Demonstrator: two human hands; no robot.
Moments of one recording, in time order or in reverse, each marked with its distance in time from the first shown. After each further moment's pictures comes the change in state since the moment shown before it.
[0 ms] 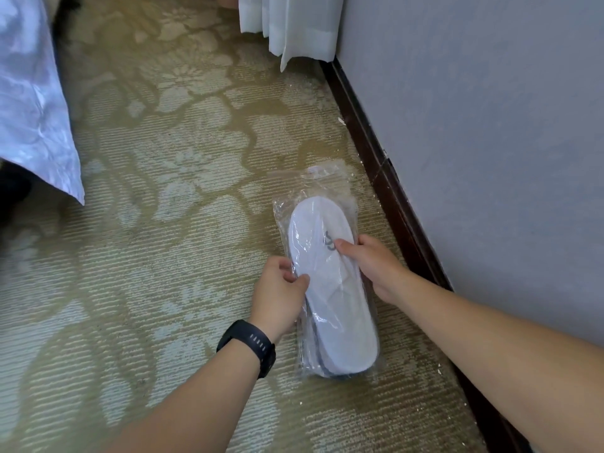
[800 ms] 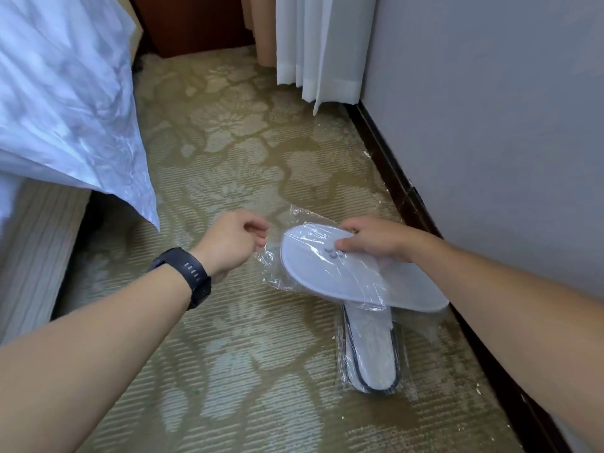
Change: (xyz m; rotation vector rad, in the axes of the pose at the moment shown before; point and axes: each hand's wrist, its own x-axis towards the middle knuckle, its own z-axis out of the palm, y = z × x) left_hand 0.024 0.101 -0.172 0.296 -0.036 0.136; right_hand -0.018 -0.117 0.035 -0.739 -0.313 -0.322
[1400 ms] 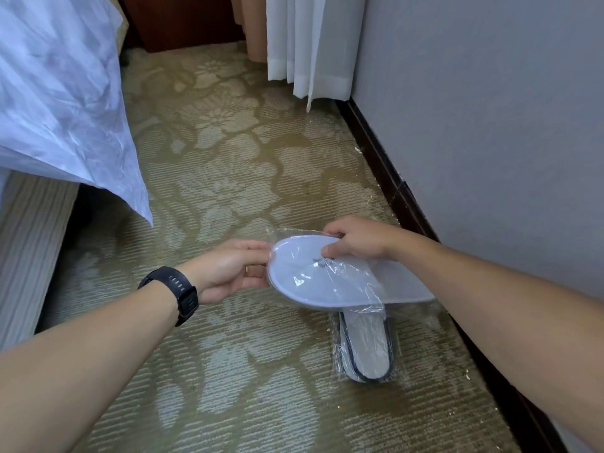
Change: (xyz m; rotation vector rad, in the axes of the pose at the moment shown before) left_hand -0.008 -0.036 0.010 -0.570 -0.497 -0.211; right_hand -0.015 -0.016 0.015 -0.124 -0.053 -0.040
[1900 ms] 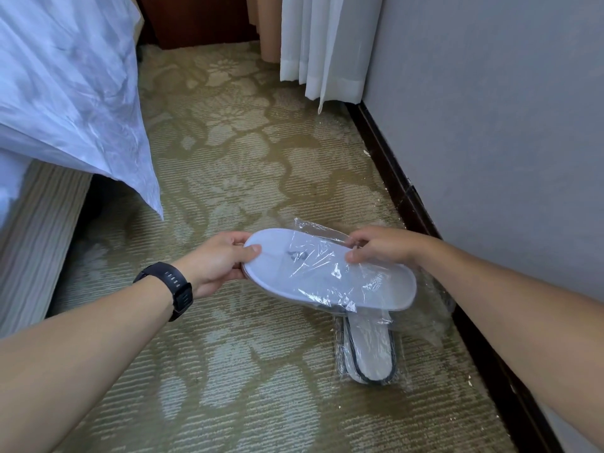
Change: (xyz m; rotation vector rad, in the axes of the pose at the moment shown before) left_hand -0.011 -0.003 -0.021 0.079 0.217 0.081; right_hand -0.005 0.029 -0.007 -0.029 -0.092 0.061
